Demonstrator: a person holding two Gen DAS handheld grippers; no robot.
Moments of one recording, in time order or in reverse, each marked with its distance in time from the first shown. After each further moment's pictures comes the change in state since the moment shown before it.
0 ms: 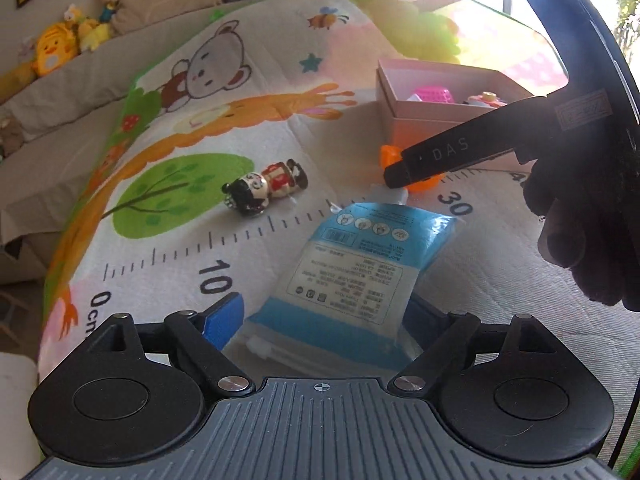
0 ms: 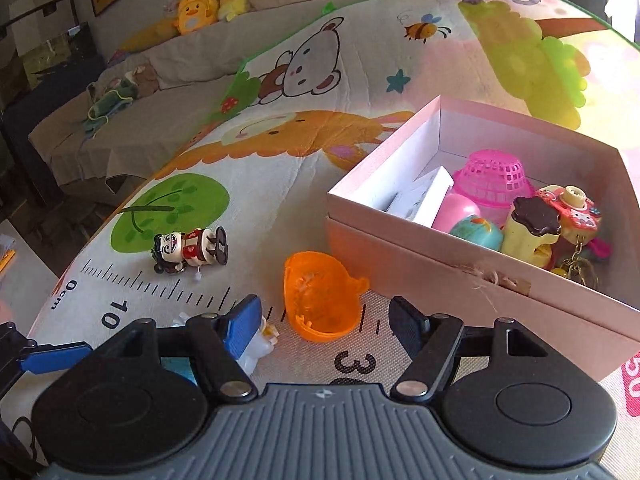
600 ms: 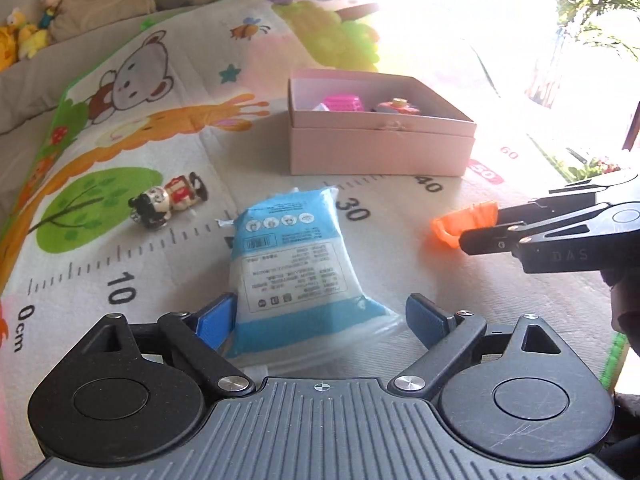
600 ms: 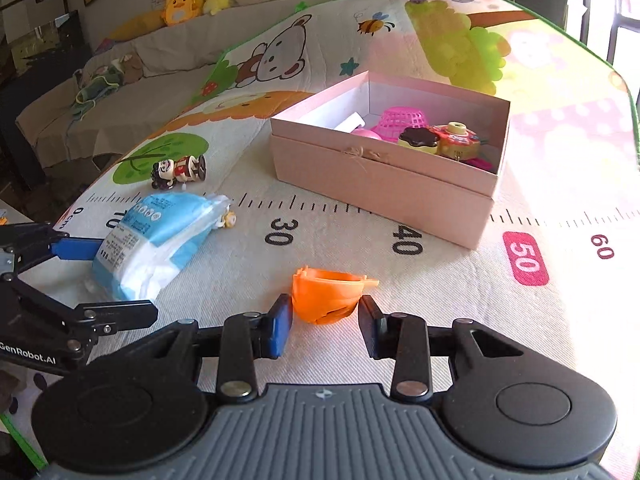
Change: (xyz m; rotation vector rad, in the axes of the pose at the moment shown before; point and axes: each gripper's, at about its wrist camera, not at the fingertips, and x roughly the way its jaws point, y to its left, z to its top) left arm -0.010 -0.033 -0.001 0.059 -0.037 -0.251; right arm -0.111 -0.034 -0.088 -0.029 -0.010 -0.100
